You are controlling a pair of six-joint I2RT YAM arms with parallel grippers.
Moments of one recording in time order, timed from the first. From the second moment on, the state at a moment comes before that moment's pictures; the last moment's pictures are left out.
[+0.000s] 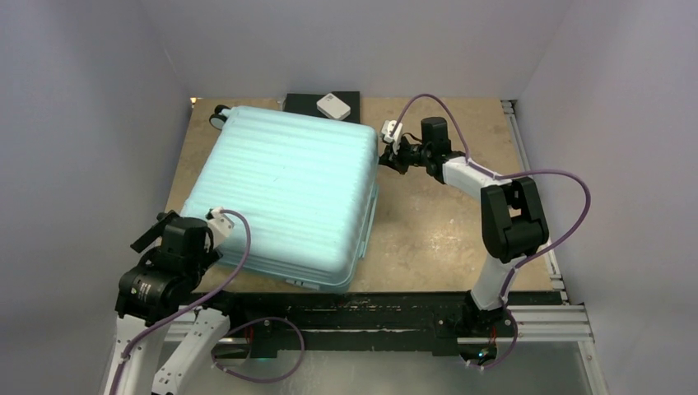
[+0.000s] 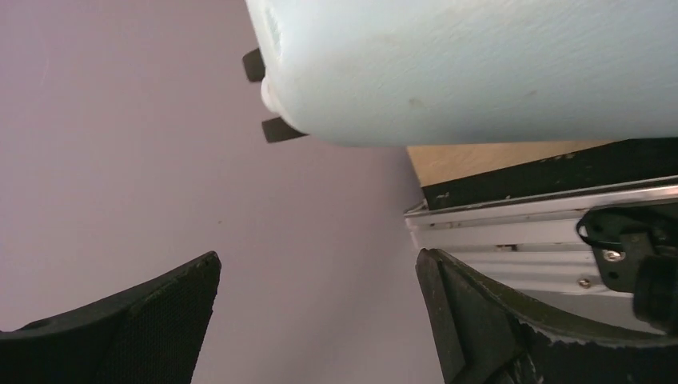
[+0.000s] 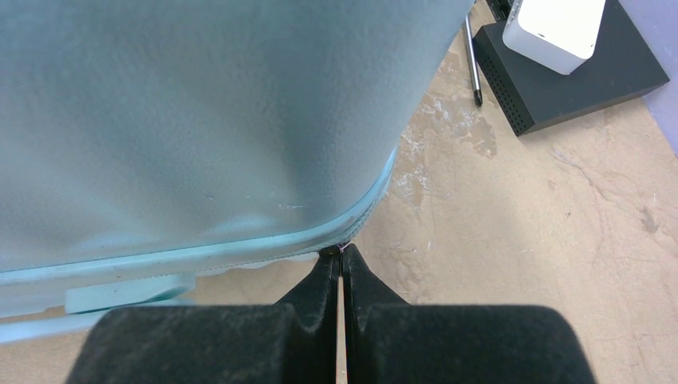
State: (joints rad) left arm -0.27 0.53 1.03 -1.41 -0.63 0.66; right arm 0.28 1.82 1.18 0.05 -0.74 -0.61
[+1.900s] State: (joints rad) left arm -0.21 1.23 1.62 -0.85 -0.08 0.50; right arm 0.66 1.65 1.03 -0.11 -0.87 -0.94
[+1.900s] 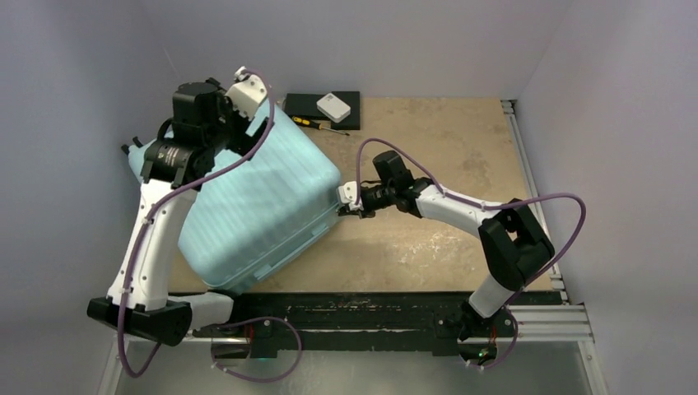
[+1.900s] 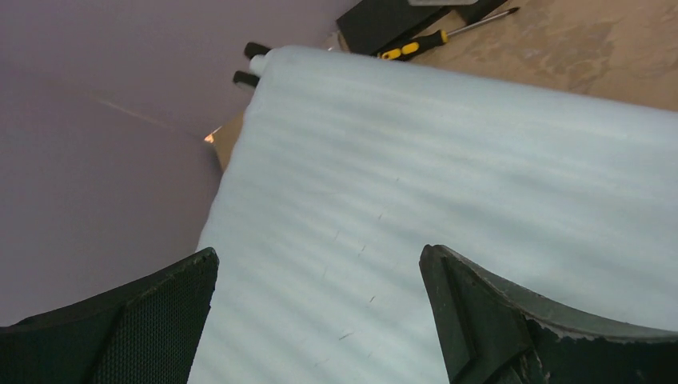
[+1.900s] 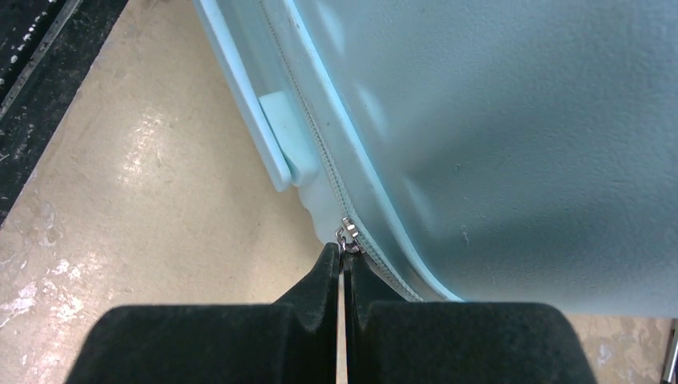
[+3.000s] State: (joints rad) left arm -0.64 1.81 1.66 -0.46 -0.26 0.34; right arm 0.45 1.65 1.02 -0.08 -1.04 -0.80
